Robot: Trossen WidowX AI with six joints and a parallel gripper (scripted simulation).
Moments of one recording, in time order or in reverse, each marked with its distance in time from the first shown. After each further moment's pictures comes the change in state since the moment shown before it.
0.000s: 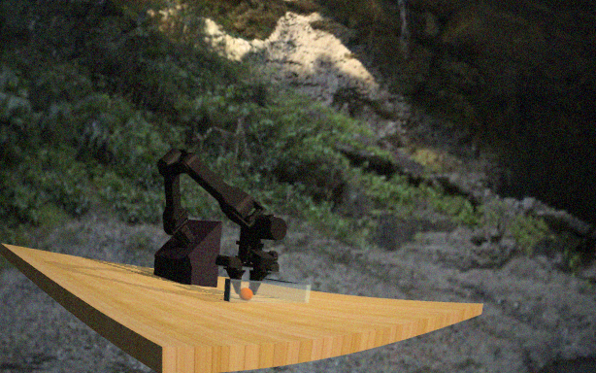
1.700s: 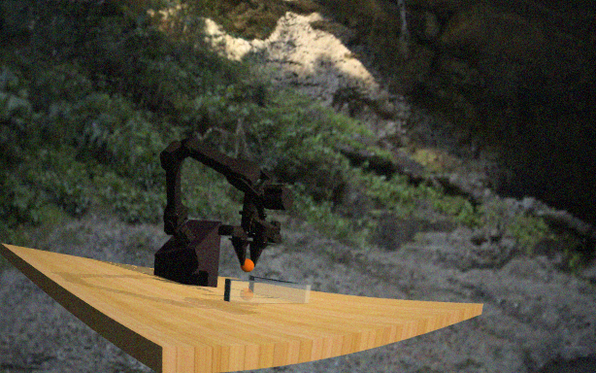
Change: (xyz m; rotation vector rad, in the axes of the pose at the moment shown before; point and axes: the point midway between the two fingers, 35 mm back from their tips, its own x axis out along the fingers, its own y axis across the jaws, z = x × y) arm -0.080 0.004 -0.004 -0.006 0.014 0.005
